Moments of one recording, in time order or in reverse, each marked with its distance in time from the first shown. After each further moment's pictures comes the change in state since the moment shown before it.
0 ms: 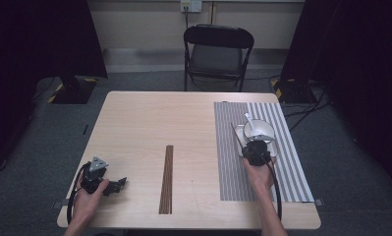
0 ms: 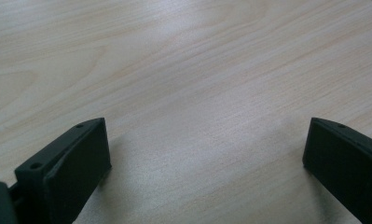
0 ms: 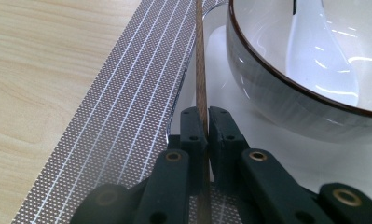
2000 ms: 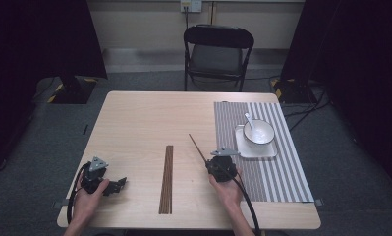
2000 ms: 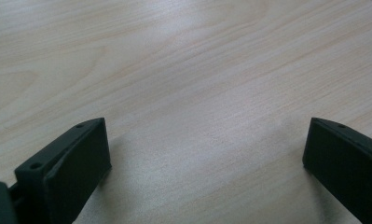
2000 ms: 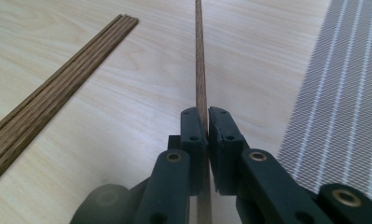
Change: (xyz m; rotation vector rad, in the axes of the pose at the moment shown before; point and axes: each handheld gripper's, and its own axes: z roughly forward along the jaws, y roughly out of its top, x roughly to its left) left arm 0.000 0.000 0.000 0.000 -0.001 0.000; right arm 0.113 -0.016 -0.015 -0.027 0.219 -0.116
